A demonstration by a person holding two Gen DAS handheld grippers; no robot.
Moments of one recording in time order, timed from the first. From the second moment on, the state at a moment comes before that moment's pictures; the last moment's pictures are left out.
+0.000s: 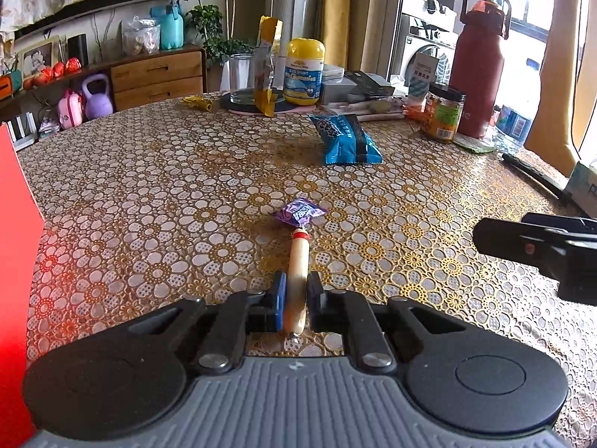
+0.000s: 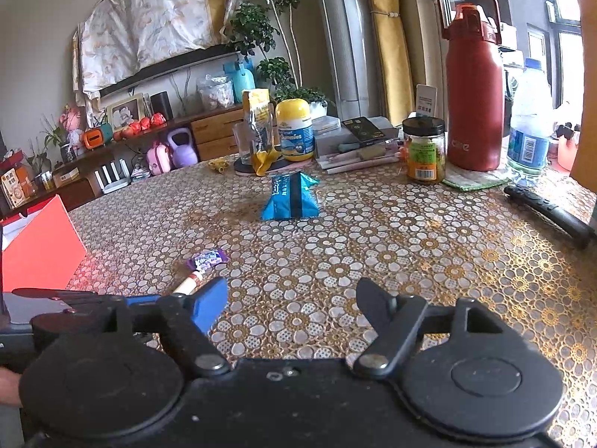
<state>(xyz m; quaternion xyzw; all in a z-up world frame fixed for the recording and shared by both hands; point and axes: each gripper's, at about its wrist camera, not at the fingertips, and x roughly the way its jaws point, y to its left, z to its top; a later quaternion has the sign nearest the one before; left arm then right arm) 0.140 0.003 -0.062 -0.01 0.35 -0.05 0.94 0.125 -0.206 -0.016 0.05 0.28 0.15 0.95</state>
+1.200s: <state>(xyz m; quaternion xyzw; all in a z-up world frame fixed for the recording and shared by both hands) 0.087 0.051 -0.033 -0.07 0.32 0.00 0.95 0.212 -0.082 -0.046 -0.07 0.32 0.22 0.92</state>
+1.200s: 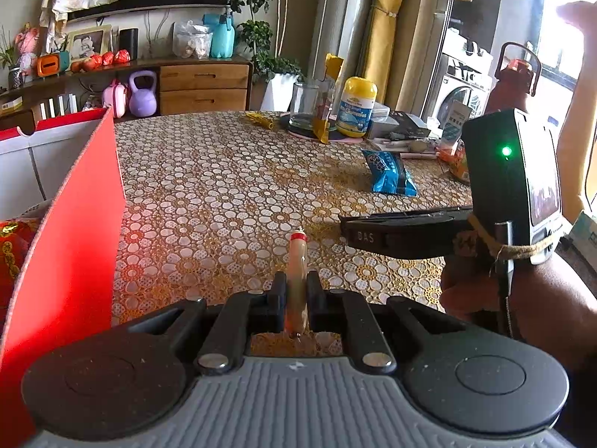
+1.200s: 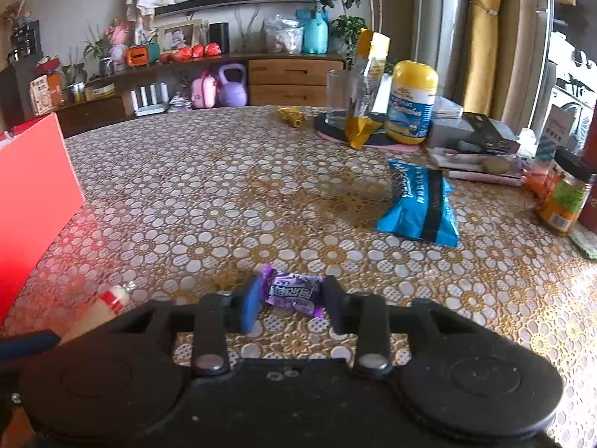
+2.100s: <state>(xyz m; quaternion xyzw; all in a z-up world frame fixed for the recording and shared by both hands) 0.003 0.061 0.040 -0.07 0.24 0.02 0.97 0.107 -0.103 0.038 0.00 0.24 0.25 0.94</state>
